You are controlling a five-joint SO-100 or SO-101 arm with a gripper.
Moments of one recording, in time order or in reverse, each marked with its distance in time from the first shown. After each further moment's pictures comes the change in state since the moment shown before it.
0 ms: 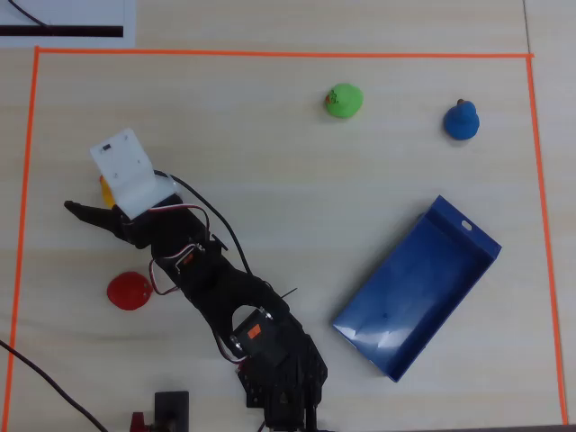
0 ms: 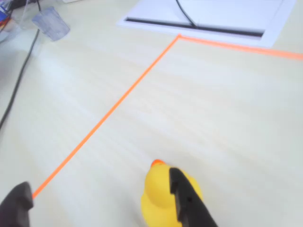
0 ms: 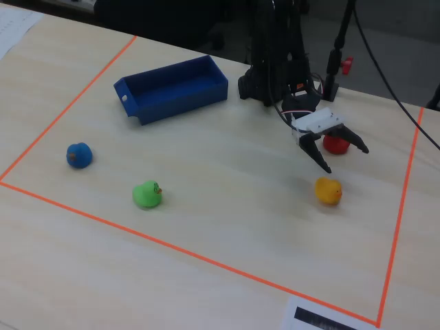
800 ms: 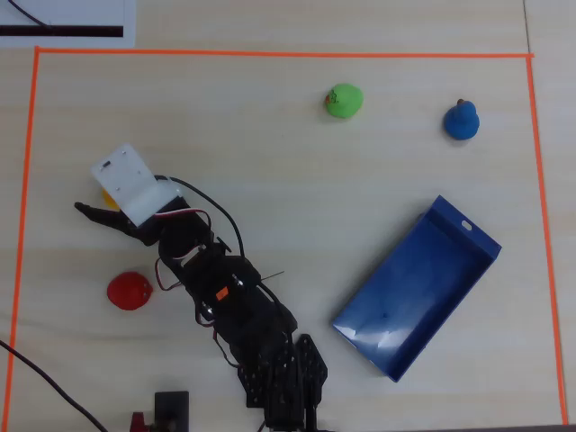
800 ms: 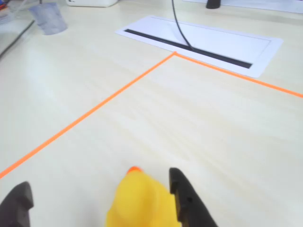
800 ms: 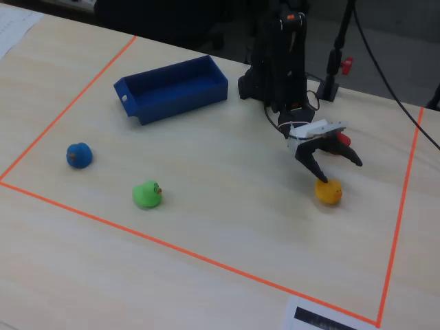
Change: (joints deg) arm 1.6 -20.4 -3.3 -22.9 -10.2
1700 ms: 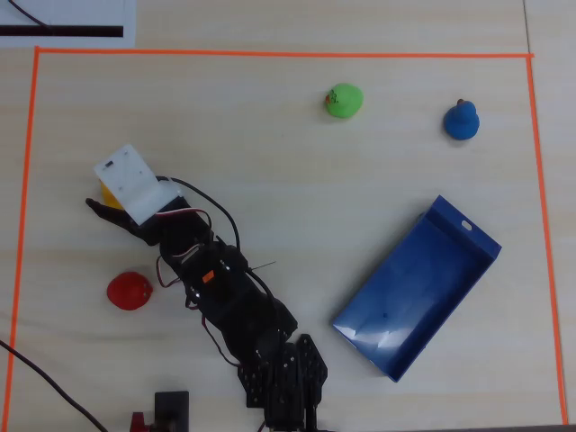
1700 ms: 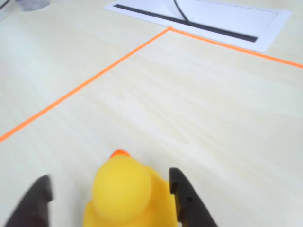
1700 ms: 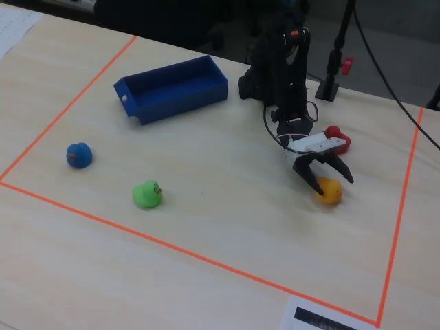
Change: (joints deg) arm -0.2 -10.5 -4.0 -2.2 -0.4
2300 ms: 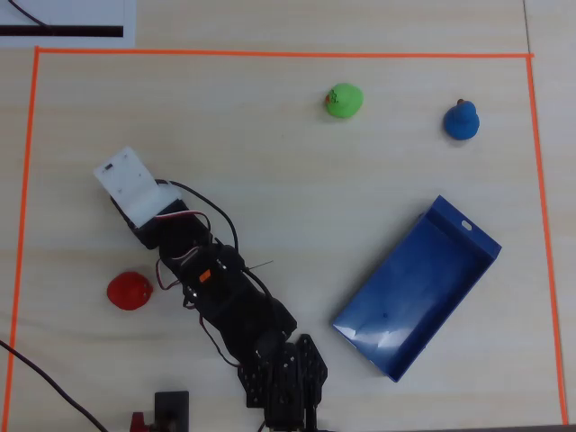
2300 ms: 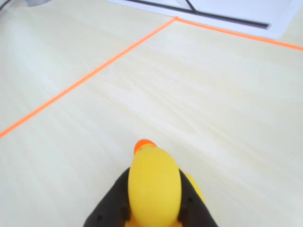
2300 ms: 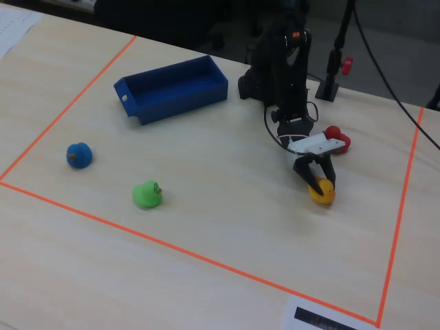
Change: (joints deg) arm 0.4 1.3 1.6 1.2 1.8
